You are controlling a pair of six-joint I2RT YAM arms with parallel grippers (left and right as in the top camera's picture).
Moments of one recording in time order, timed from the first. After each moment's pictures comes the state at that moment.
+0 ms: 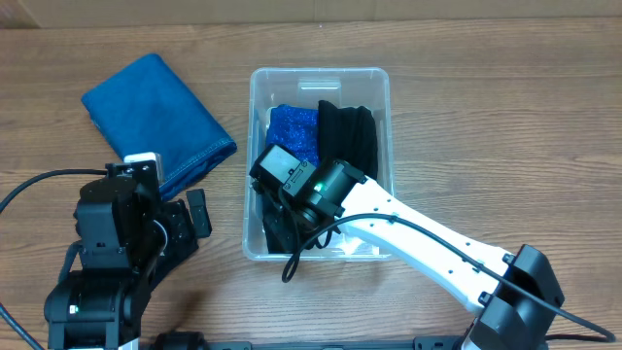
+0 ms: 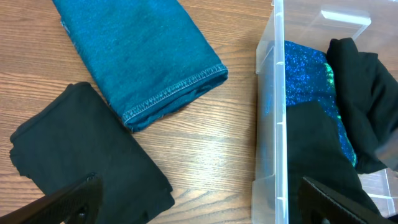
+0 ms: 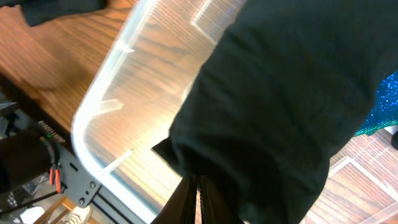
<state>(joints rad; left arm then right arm) 0.00 0.82 1.03 -1.00 0.00 -0.15 0.93 1.79 1.54 -1.08 -0.20 0.31</state>
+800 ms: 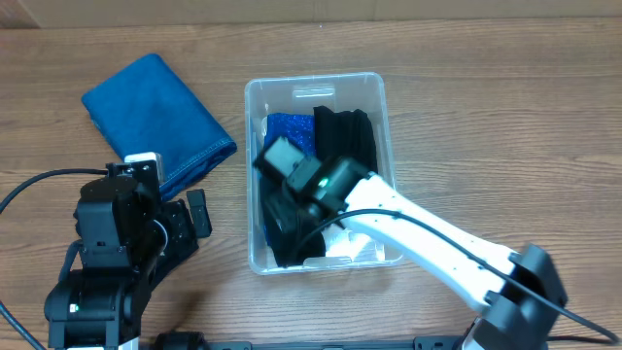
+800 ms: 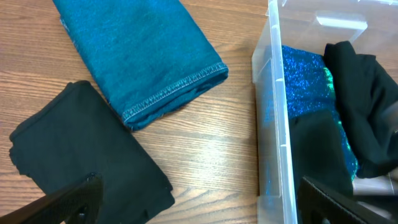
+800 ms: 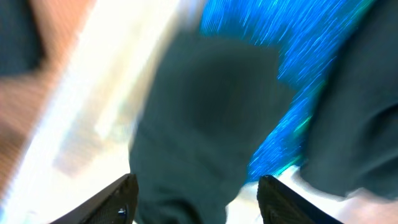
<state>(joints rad) 0.00 0.83 1.03 -1.00 0.00 -0.15 0.90 1.78 1.55 -0.99 0.06 0.33</state>
